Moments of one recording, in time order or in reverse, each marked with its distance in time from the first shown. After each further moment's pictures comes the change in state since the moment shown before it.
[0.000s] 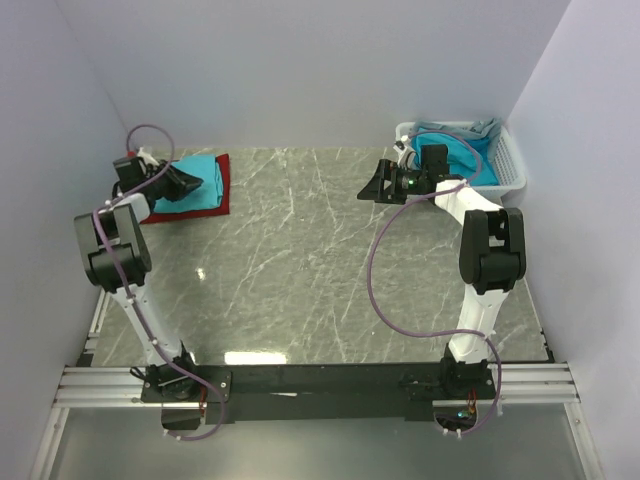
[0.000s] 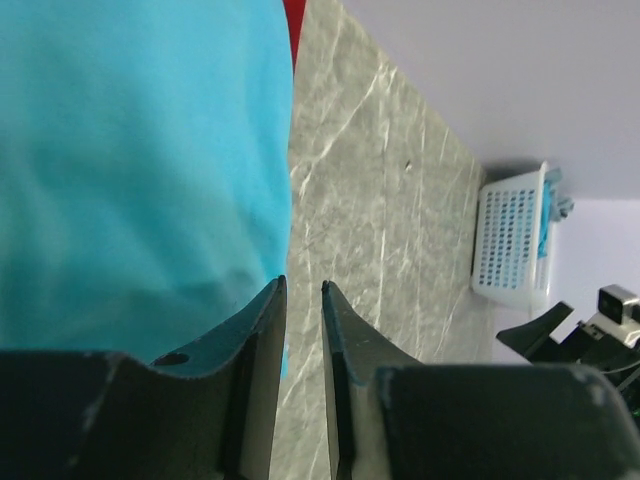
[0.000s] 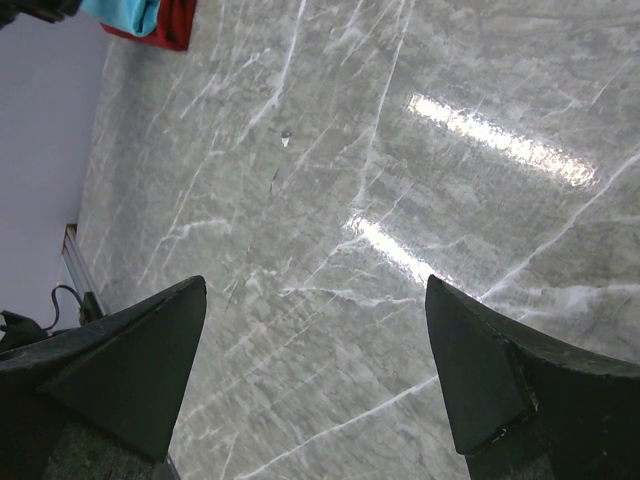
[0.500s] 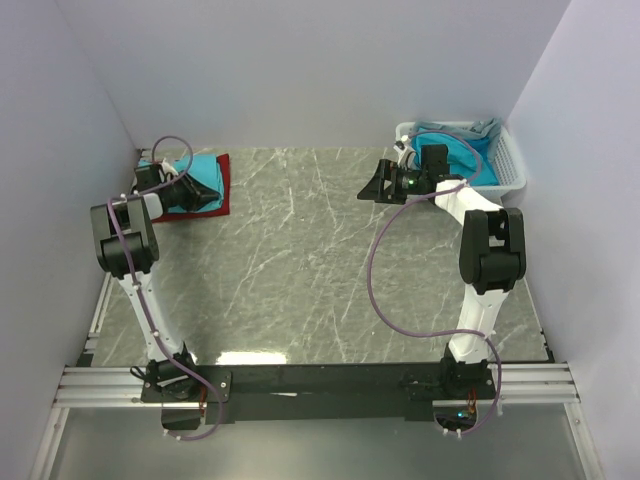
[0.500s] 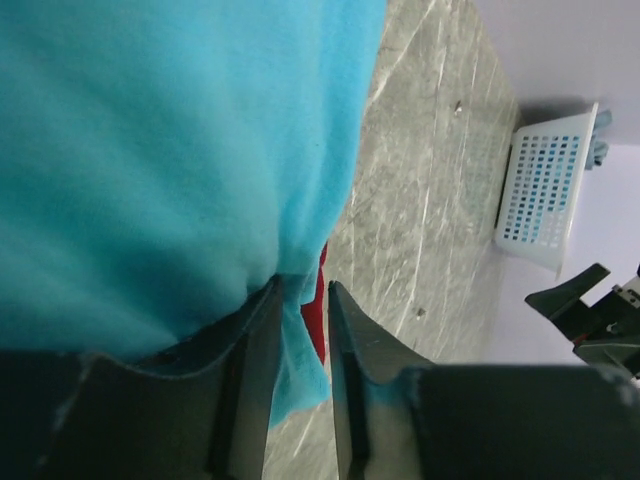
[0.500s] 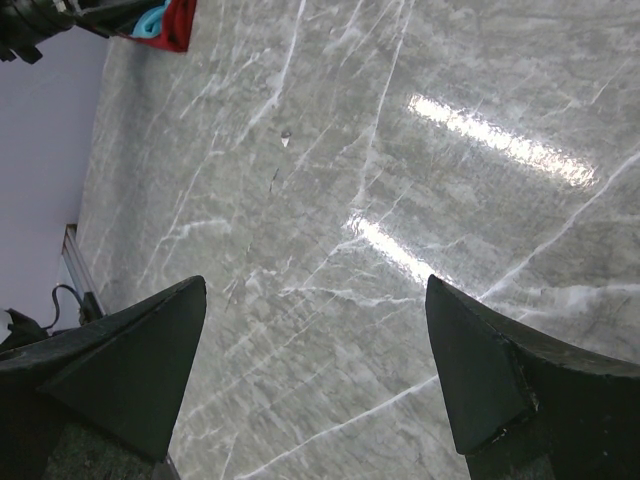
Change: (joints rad) left arm -0.062 0.187 0.090 -0.076 0.063 0.049; right arm -0.001 0.000 0.000 0.000 0.000 0.000
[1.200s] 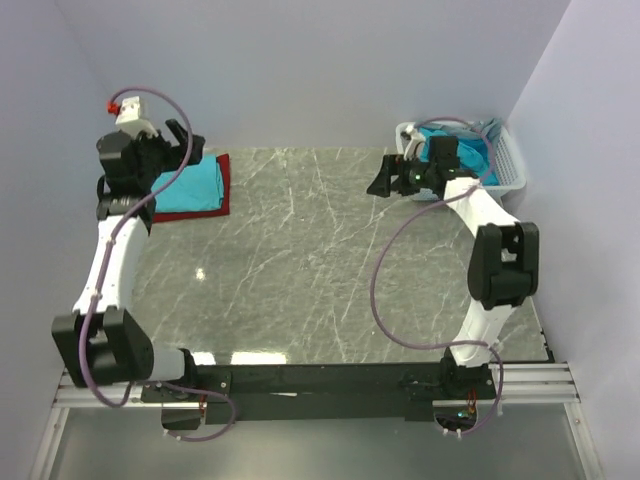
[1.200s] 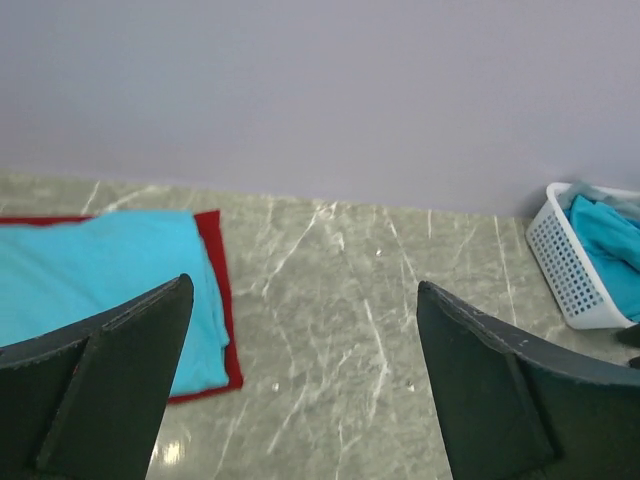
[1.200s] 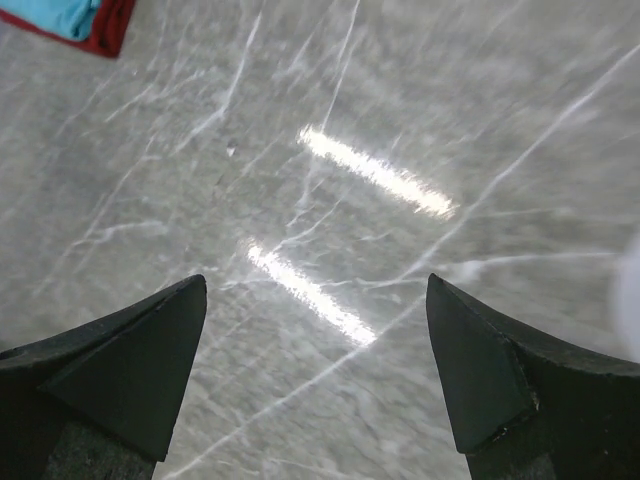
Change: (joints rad) left arm -0.132 -0.871 -0.209 -0.053 -0.460 0.355; right arm 0.000 -0.135 0.000 -0.102 0.168 -0.182
